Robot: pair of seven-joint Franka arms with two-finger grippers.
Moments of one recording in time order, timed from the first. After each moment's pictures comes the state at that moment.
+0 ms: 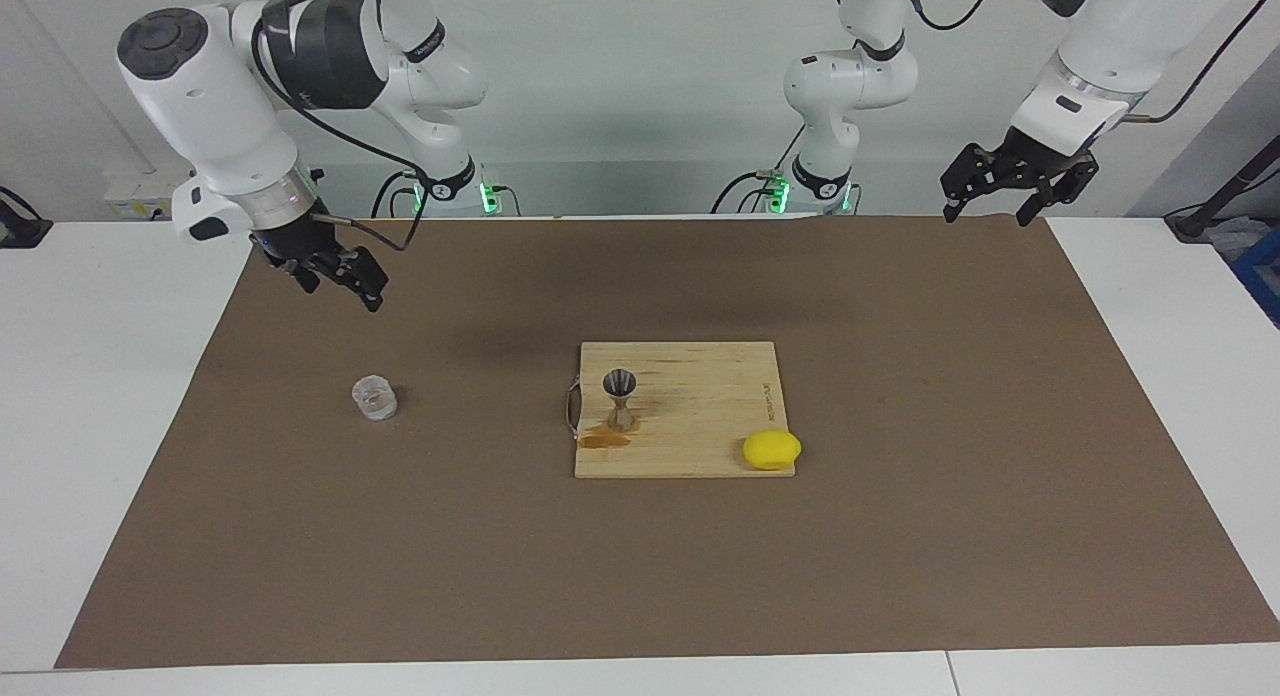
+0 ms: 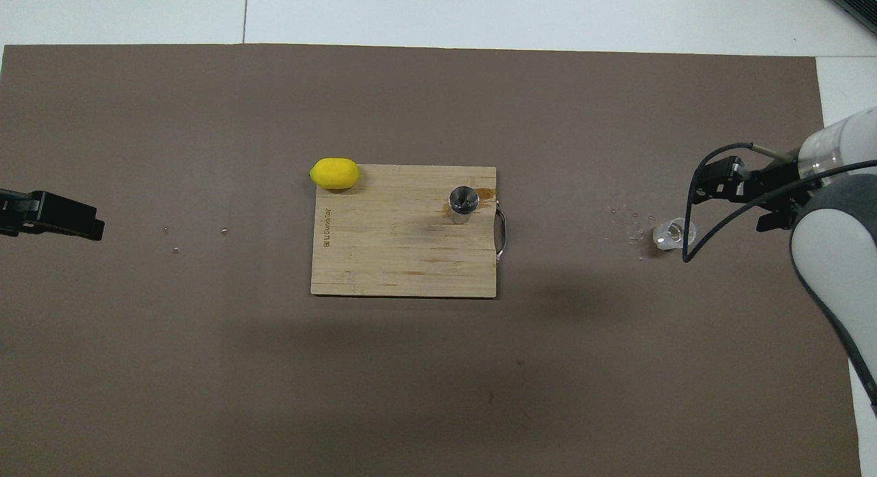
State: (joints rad) left arm 0.05 -0.05 -0.10 -1.55 -0.04 1.45 0.06; right arm -0.03 0.03 0.05 -1.67 0.02 1.66 0.36
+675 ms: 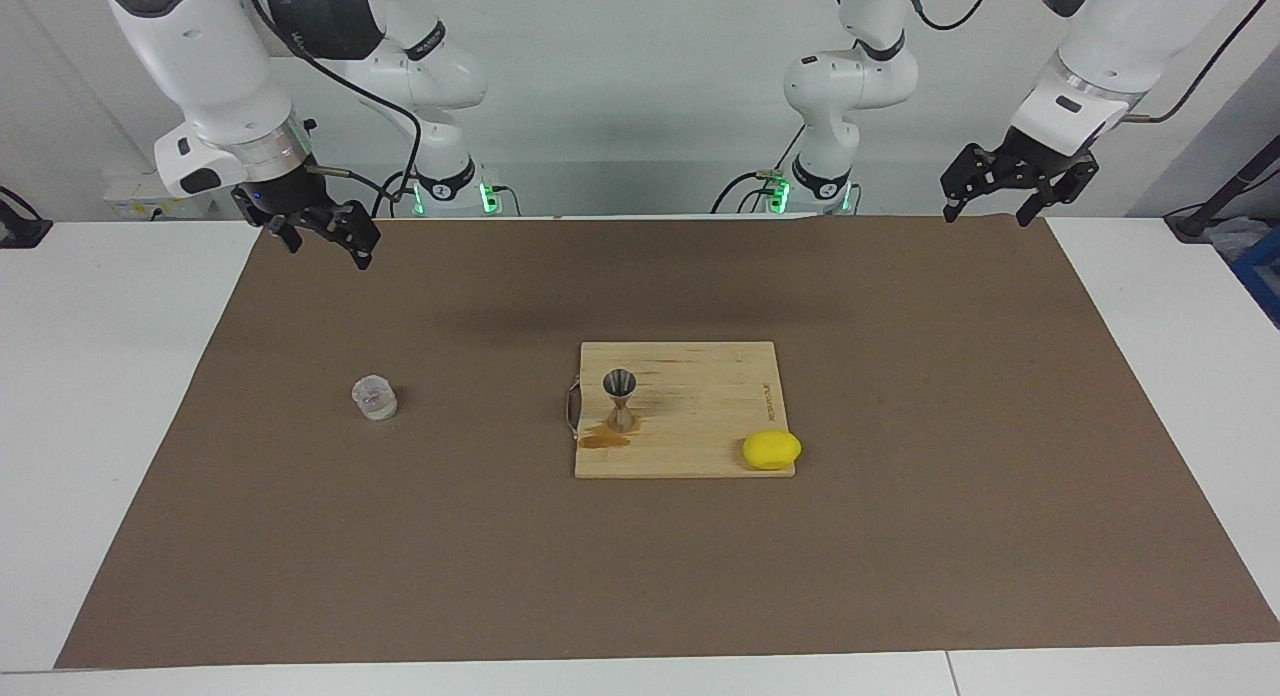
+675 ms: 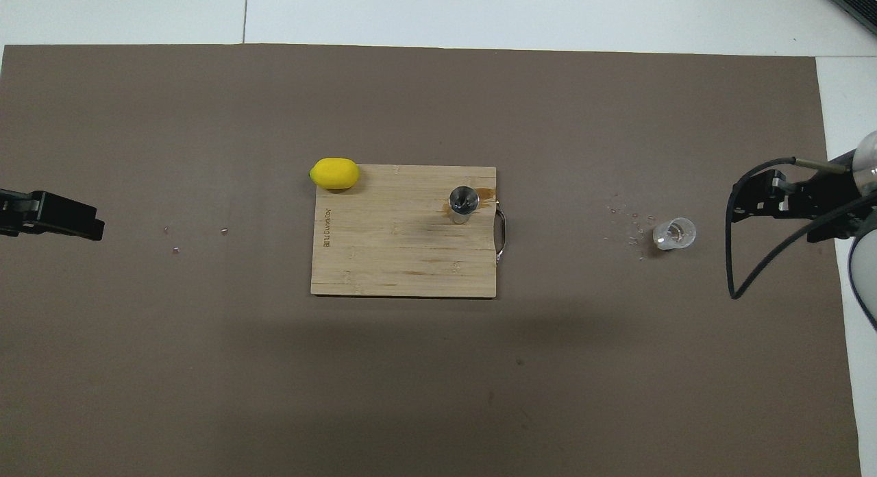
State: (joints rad) left arm 0.05 -0.05 -0.10 -1.55 -0.04 1.45 0.06; right arm -0.03 -0.03 0.06 -1.66 -0.02 1.55 0.30
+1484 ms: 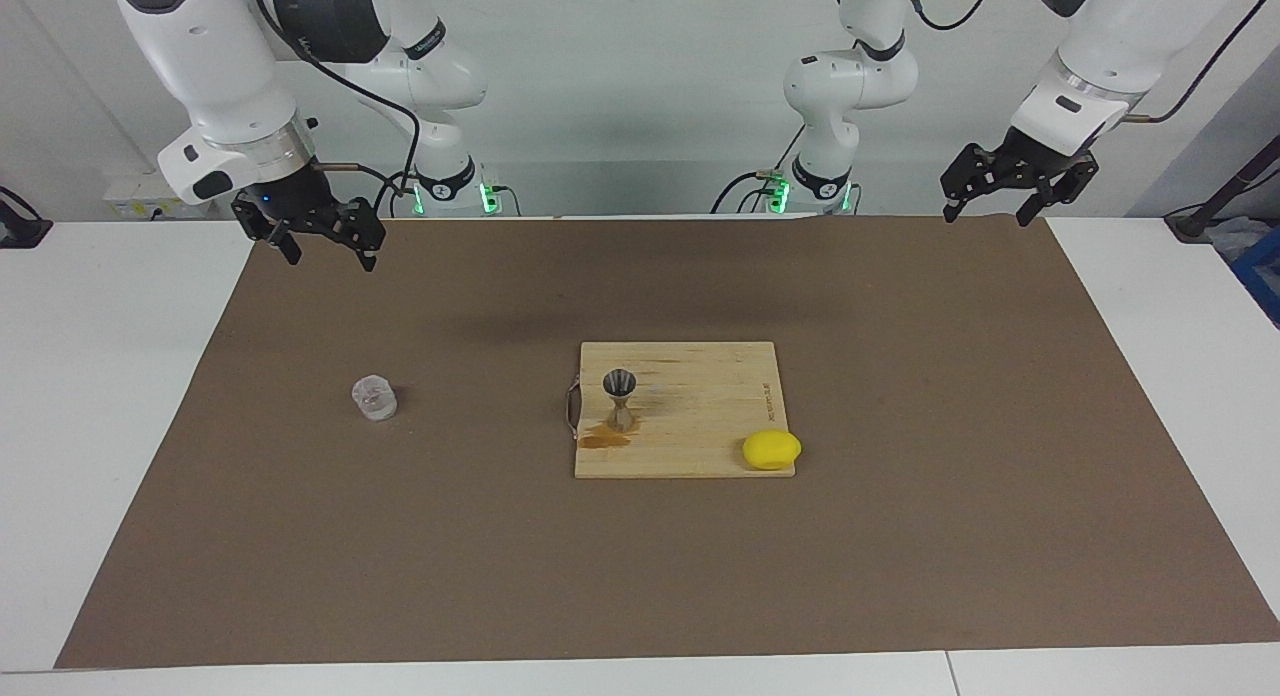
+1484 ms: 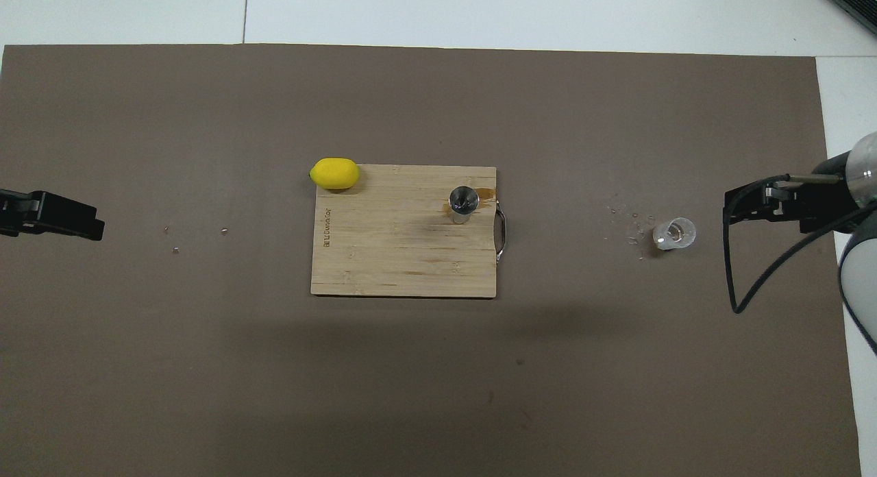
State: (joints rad) left arm 0.05 -0.05 -0.10 -1.55 -0.04 1.45 0.06; right arm -0.03 -0.03 0.06 -1.68 -0.02 1.61 0.16
